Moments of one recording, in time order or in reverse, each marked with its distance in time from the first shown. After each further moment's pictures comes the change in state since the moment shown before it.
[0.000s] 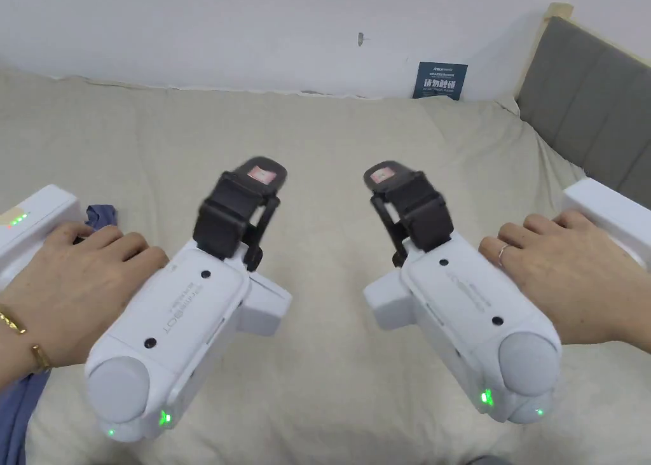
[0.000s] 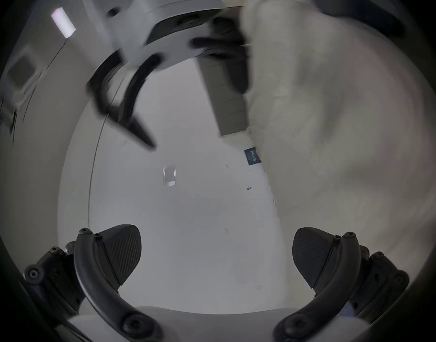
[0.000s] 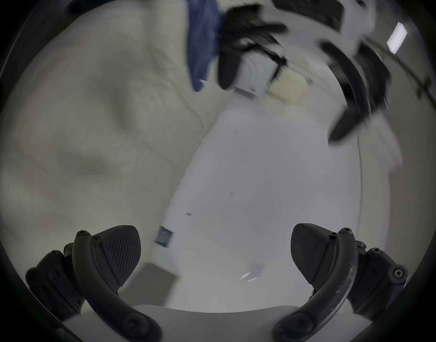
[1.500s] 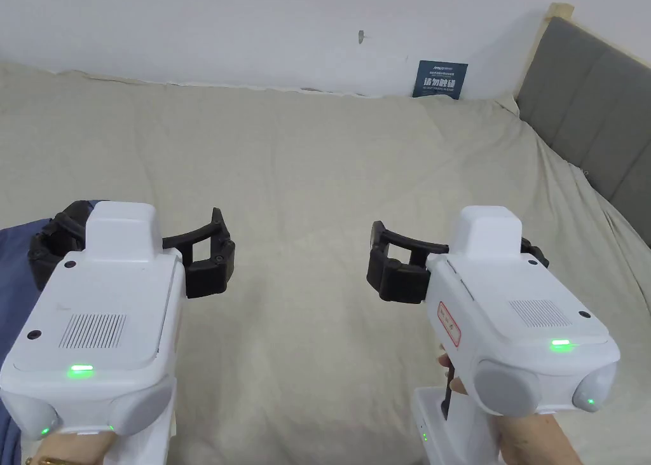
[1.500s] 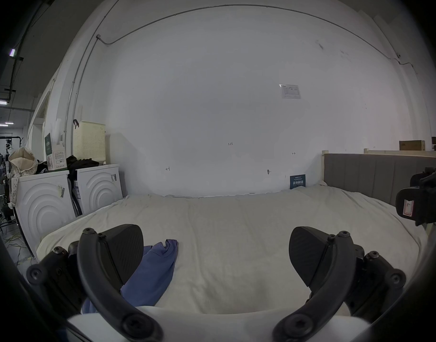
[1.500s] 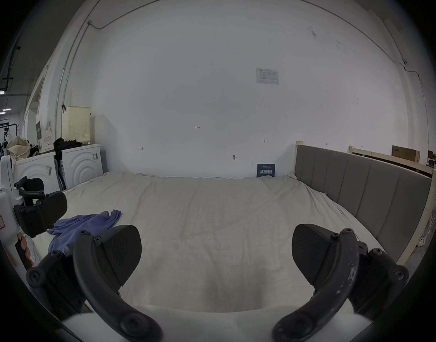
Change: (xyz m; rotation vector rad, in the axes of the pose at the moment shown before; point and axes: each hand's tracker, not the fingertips) left arm -0.016 -0.026 0.017 -0.553 0.233 1.591; right arm 0.001 -0.013 0.013 -0.312 0.001 -1.912
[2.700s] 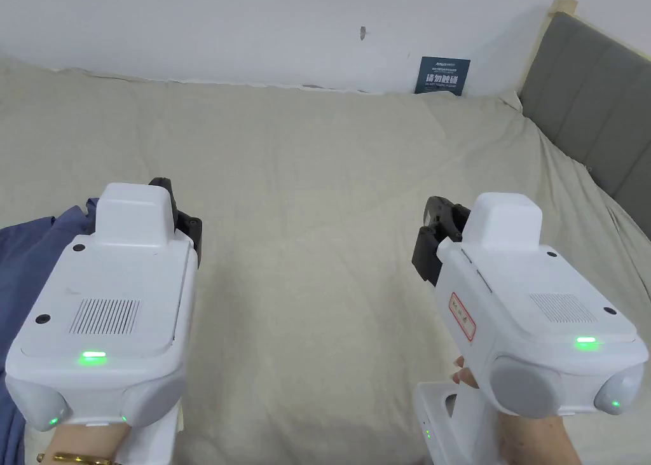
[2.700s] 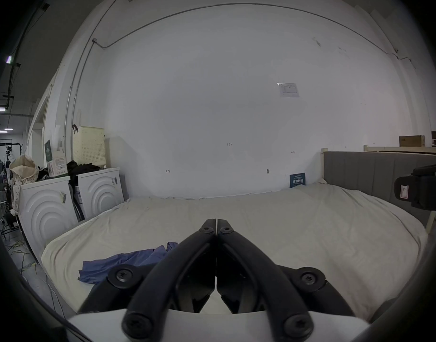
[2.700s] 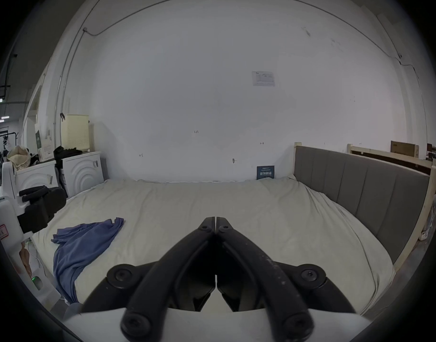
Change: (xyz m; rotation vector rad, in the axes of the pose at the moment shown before) left arm 0.008 0.019 0.006 -0.007 0.003 -0.027; right arm 0.002 0.015 0.013 0.020 0.001 -0.037
